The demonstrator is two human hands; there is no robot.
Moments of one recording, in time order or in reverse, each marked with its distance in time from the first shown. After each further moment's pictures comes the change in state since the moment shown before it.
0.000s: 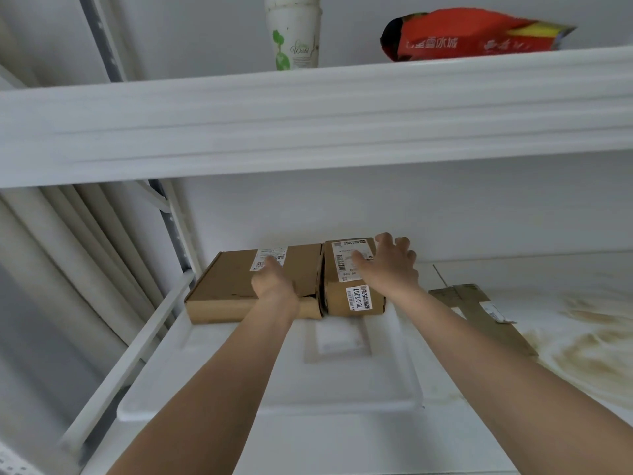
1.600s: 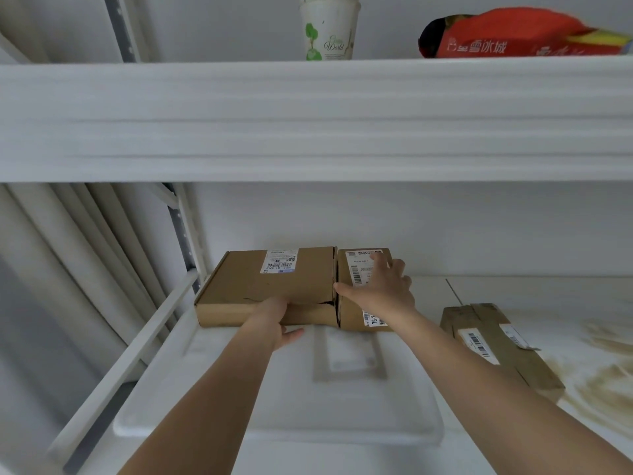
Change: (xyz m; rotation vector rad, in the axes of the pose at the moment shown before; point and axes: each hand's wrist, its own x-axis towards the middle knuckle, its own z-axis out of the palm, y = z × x) left_hand 0.011 -0.008 -0.035 0.222 -0.060 -0.288; right_hand 0.006 -0.010 0.036 -0.091 -0.137 0.036
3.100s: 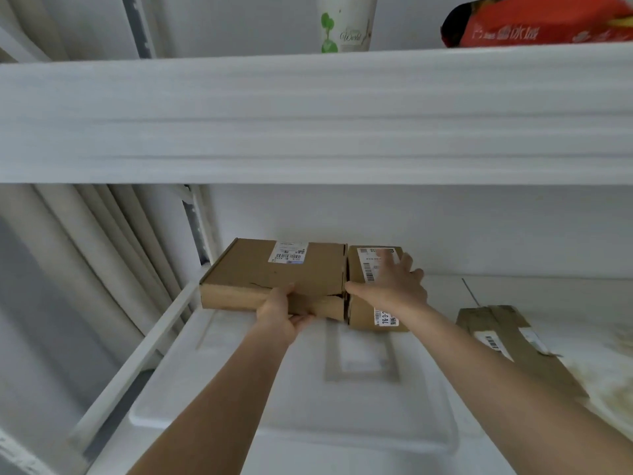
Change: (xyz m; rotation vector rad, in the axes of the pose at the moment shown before) left_hand 0.015 -0.001 -0.002 -0.361 -0.055 0.037; right_hand 0.008 -0.006 0.002 -0.113 -0.053 -0.009
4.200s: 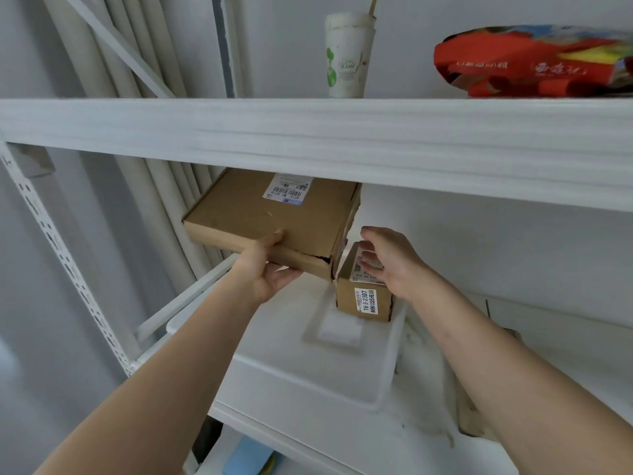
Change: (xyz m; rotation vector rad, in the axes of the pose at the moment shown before) left_hand -0.138 0.010 0.011 -0.104 -0.023 0.289; right_hand -0.008 0.013 -0.072 1.027 -0.445 -0.075
